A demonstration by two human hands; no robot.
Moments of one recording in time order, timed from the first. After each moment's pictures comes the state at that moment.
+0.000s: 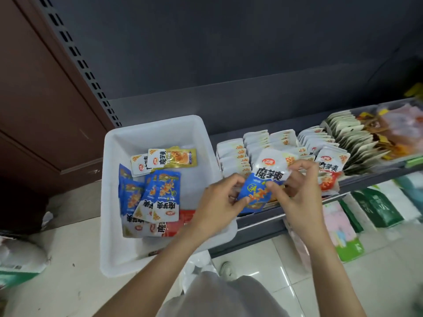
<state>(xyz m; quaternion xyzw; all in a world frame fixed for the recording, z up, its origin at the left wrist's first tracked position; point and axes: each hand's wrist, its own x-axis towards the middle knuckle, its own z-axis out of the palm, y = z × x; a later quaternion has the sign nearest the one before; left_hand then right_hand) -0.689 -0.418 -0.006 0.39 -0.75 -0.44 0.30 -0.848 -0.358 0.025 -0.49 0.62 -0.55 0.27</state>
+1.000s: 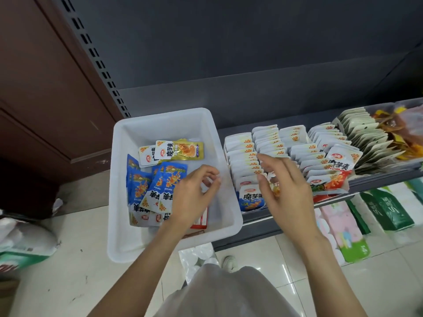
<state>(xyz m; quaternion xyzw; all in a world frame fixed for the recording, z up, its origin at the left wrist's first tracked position) -0.639 -0.432 -0.031 0.50 -0.75 -0.25 0.36 -0.826 -0.367 0.021 -0.67 0.65 -0.36 0.02</state>
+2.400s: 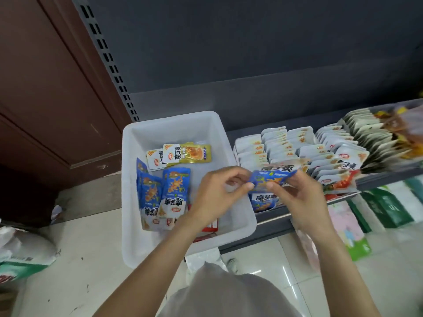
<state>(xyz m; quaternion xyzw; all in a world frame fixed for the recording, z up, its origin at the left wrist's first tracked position) -0.649 -0.432 0.005 0.37 -0.73 -0.46 0.34 -0.817 -0.363 0.021 -0.47 0.63 -0.51 0.35</state>
